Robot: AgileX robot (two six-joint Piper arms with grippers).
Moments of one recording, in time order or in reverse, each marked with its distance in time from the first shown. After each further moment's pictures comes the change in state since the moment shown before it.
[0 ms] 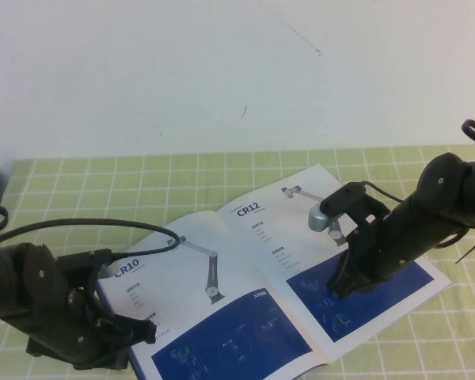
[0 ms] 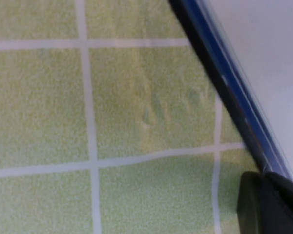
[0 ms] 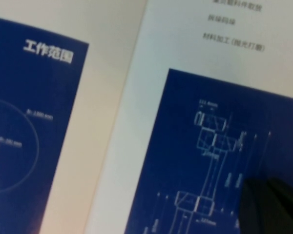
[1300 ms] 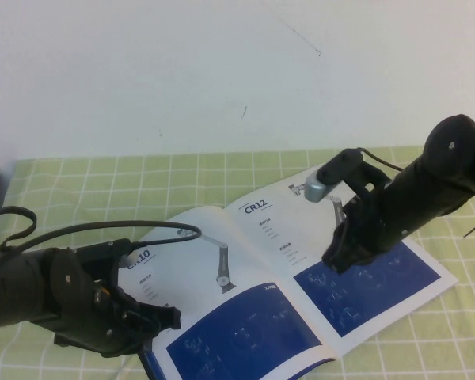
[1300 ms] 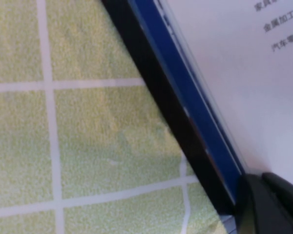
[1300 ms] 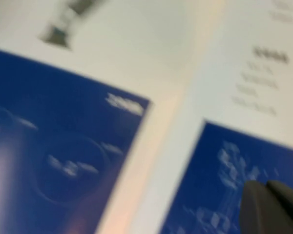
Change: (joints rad) right arm 0.011 -0.080 -0.087 -0.006 0.104 0.009; left arm -0.101 0.037 -0.011 -0.061 -0.138 -0.069
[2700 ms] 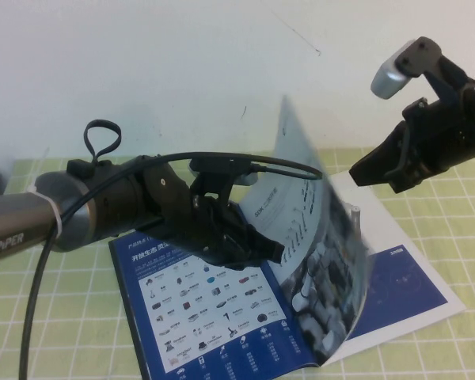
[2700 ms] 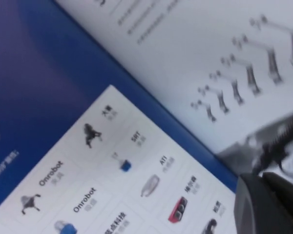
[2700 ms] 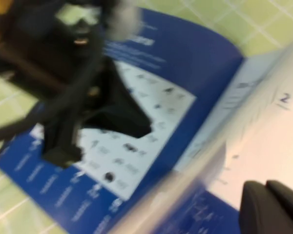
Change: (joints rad) right arm -0.148 -0.246 -0.086 0.147 0.208 -0.139; left arm -0.154 0.143 -0.455 -0.260 0.126 0.475
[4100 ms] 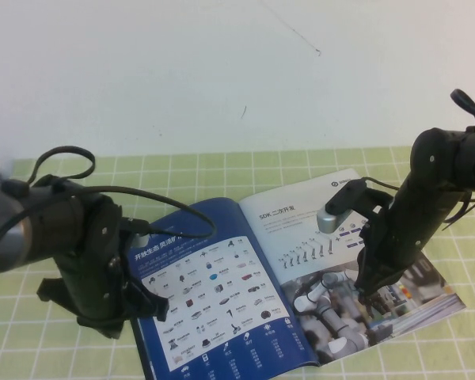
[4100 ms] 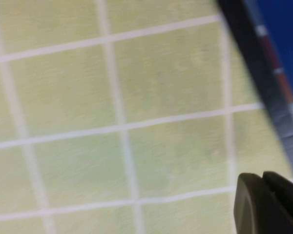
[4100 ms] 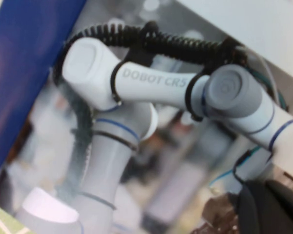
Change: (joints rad) right arm 0.120 0.378 0.000 -0.444 -0.059 0.255; left arm 0.118 -0.074 0.169 0.806 0.327 -0.750
